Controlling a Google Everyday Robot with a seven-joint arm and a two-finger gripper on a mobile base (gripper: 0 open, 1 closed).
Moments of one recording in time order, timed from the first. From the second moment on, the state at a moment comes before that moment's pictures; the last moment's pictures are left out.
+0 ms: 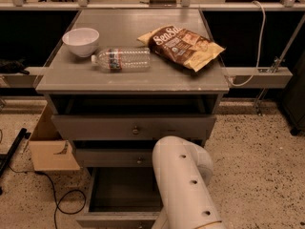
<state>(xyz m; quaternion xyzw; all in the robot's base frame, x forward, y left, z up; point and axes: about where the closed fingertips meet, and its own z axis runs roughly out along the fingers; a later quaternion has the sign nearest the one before) 0.315 -0.072 0.143 -0.53 0.83 -0.19 0.07</state>
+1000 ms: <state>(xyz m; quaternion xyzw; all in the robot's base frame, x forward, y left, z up) 0.371 -0.061 0.138 -0.48 0.85 -0.19 0.10</state>
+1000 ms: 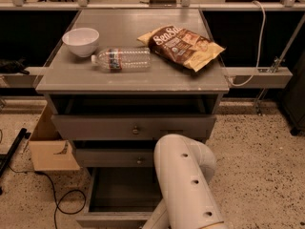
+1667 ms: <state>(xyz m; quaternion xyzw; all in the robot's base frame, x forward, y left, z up) 0.379 -0.051 0.141 -0.49 0.84 -0.22 0.10</state>
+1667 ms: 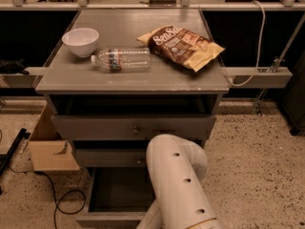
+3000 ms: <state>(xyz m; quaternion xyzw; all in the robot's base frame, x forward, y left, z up) 0.419 0.009 0.176 -0.53 0.78 -0.29 0.15</state>
